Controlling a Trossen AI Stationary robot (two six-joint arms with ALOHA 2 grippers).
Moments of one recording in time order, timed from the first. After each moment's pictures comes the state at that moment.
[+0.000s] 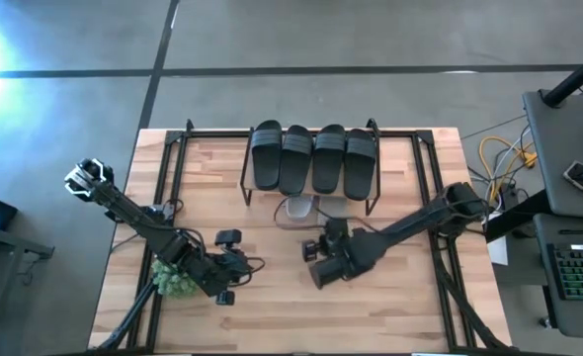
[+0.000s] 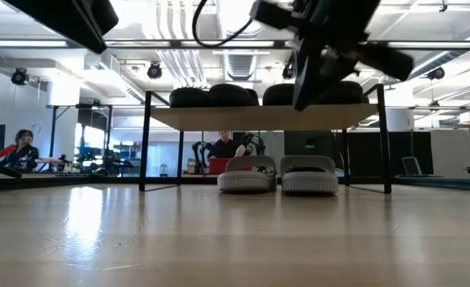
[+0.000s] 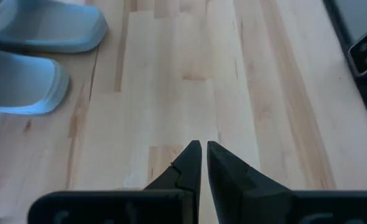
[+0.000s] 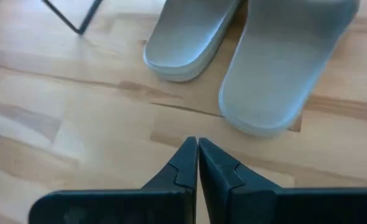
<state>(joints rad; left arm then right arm) -0.62 1.34 0.96 -0.49 -0.43 -0.44 0.41 1.90 1.48 -1.01 0.69 1.75</state>
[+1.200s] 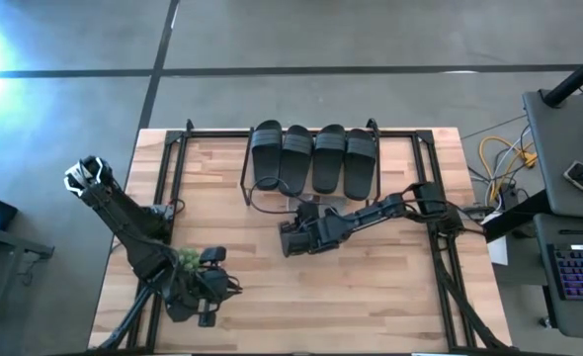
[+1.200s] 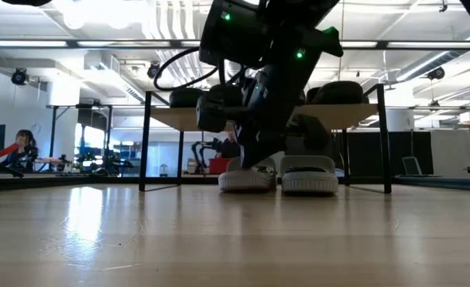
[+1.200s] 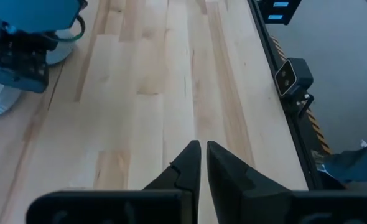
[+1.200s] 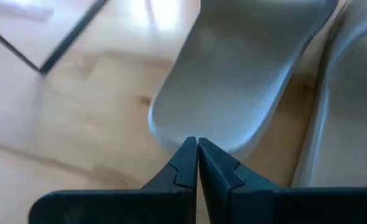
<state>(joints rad) -0.85 1.31 0.96 -0.44 -0.56 -0.62 0.19 2.14 1.48 -0.62 0.77 1.39</state>
